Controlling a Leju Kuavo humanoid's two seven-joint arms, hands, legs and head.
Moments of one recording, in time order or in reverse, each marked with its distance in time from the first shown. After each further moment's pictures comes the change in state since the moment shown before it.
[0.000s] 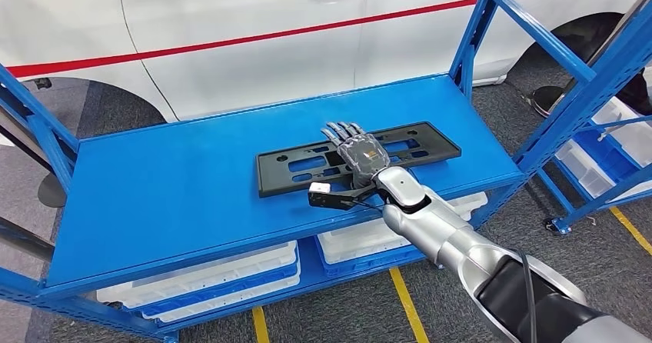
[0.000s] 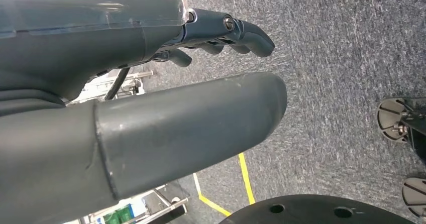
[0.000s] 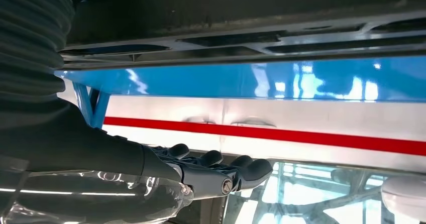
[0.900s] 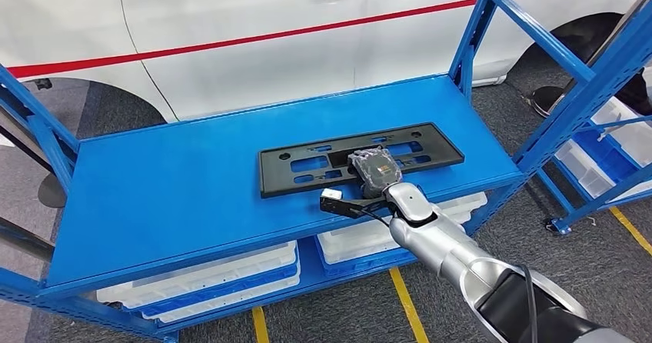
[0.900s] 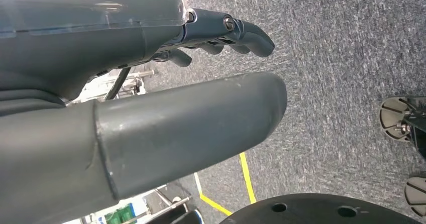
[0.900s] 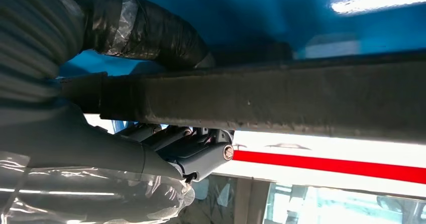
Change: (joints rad) left arm 0.002 0.000 -0.001 -0.002 0.000 0.003 0.003; right arm 0.083 0.010 -0.082 0.056 0.010 -0.048 0.053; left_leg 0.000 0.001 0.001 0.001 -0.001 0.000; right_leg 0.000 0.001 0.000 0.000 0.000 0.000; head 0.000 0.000
